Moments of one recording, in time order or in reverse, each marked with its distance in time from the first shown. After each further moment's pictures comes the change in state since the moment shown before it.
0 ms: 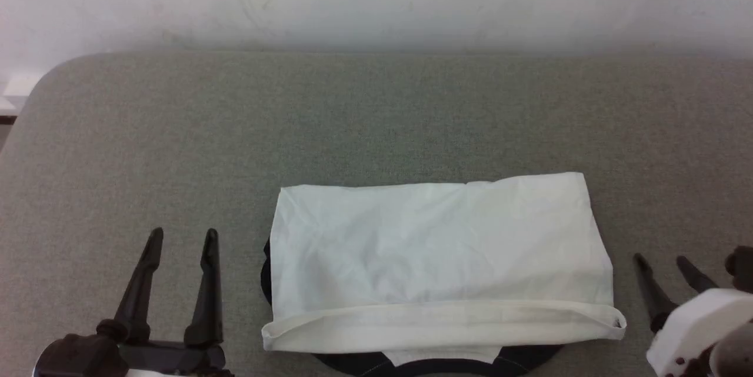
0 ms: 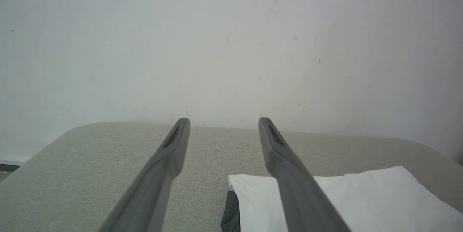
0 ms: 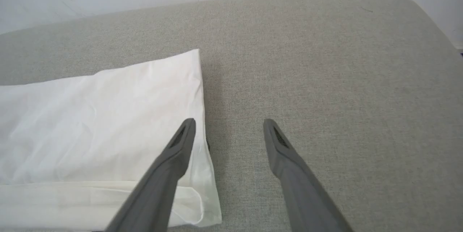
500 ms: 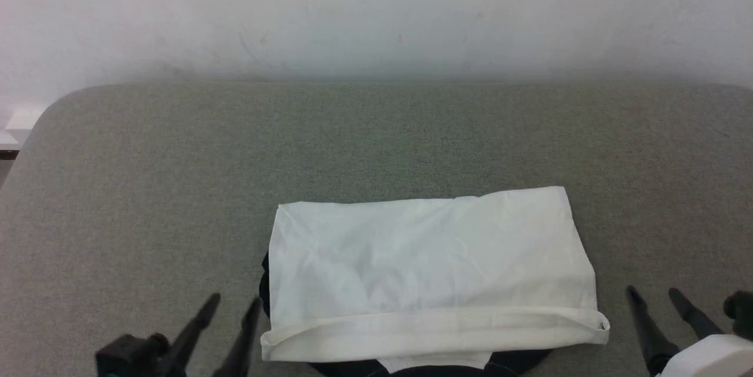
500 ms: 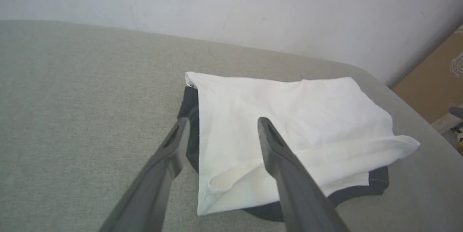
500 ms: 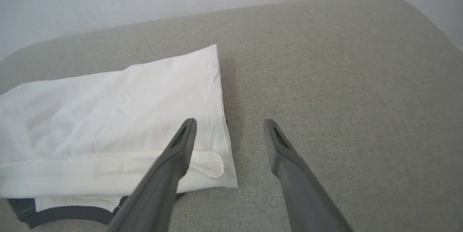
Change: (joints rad) left arm -0.054 0.186 -0.292 0.221 -0.324 -0.084 0.025; right arm 0.132 -0.001 0.050 -0.033 0.047 0.000 -0.094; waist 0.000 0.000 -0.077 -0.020
